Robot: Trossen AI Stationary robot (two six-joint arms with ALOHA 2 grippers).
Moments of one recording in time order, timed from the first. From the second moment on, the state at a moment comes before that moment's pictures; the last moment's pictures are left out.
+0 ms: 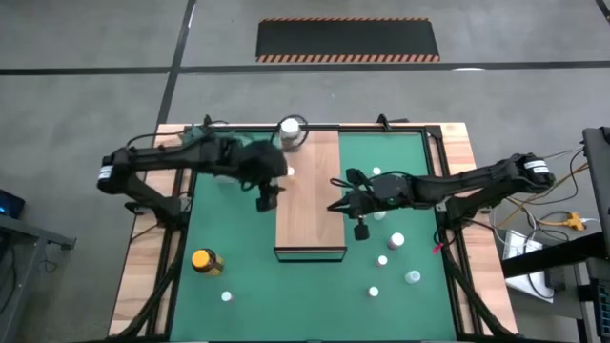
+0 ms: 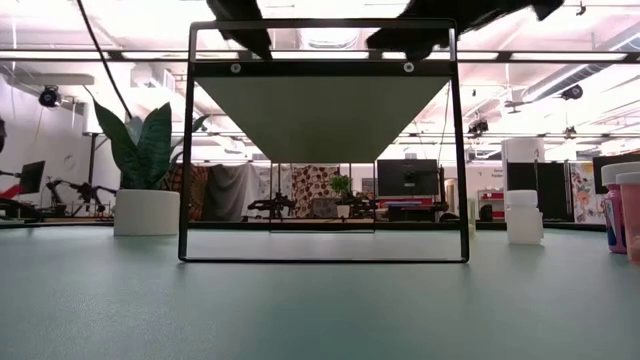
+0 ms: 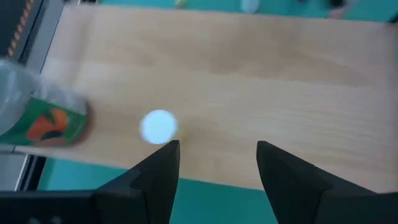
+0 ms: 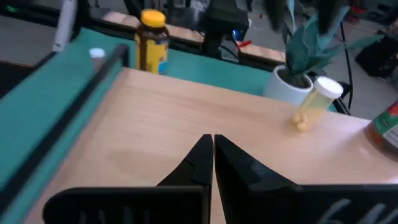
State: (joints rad) left arm 0.05 1.43 1.52 -0.98 -0.12 -0.02; right arm 0.08 1.30 0.84 0.08 0.03 -0.19
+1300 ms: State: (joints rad) left arm -0.14 0.99 1.00 -0.37 -0.24 -0.02; right arm -0.17 1.78 1.39 -0.23 0.02 -0.16
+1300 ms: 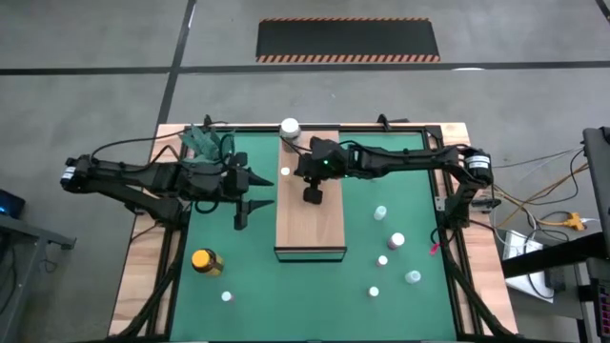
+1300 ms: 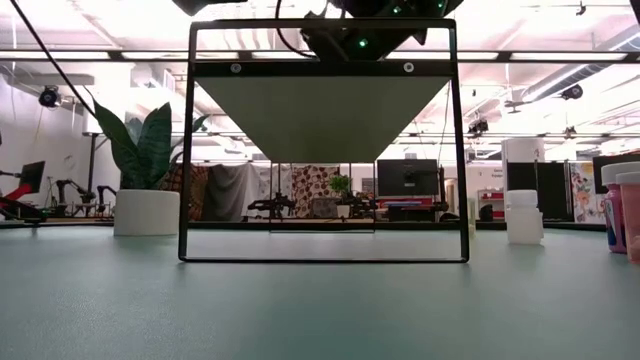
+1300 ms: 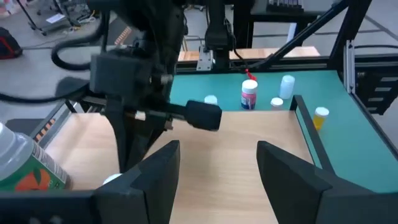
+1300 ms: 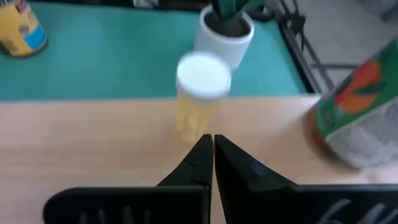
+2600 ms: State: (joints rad) left arm -0.14 1.00 0.86 -0.24 -0.24 -0.04; right arm 0.09 1.52 1.26 -0.41 0.03 -0.07
